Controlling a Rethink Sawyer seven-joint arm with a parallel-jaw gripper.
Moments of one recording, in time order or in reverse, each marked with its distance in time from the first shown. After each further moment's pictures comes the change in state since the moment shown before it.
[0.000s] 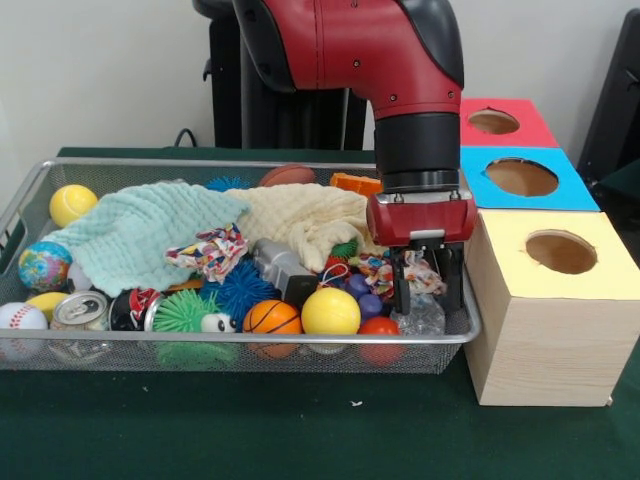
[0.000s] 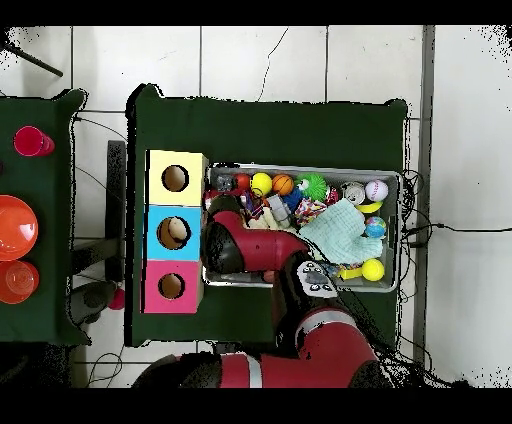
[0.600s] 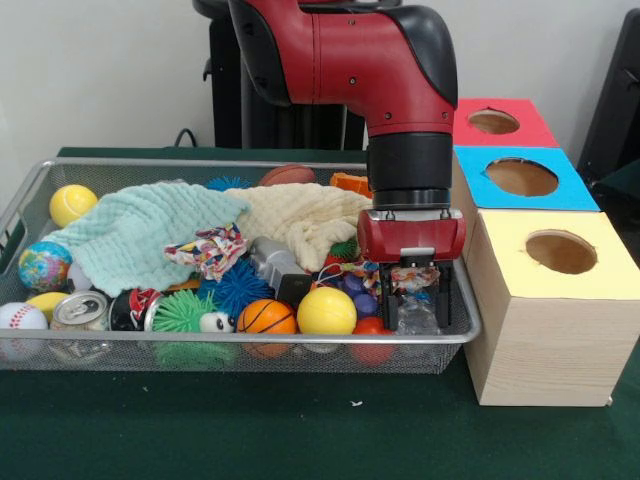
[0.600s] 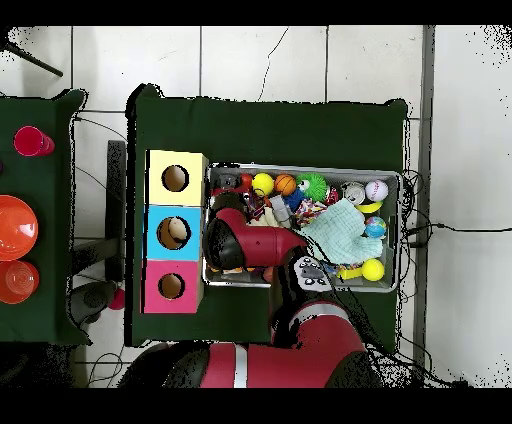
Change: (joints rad) arm 0.029 0.048 -0.045 -0.057 0.000 -0.001 0.000
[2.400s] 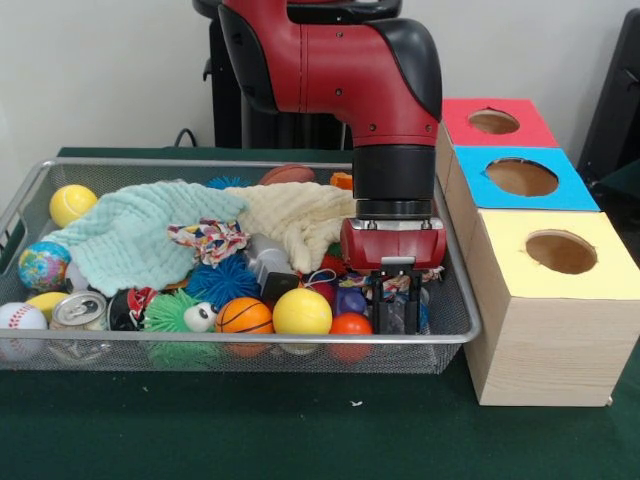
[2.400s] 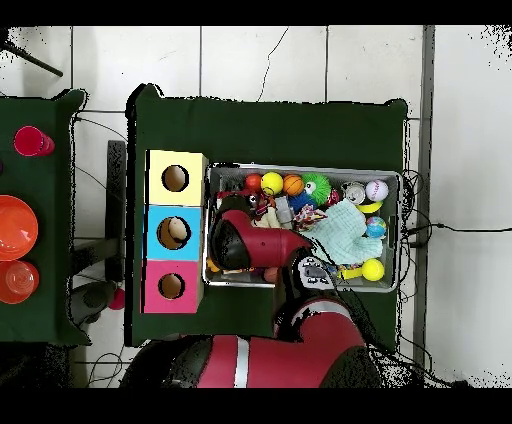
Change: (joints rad) arm -0.002 0.031 -0.028 -0.015 0.000 0.000 0.000
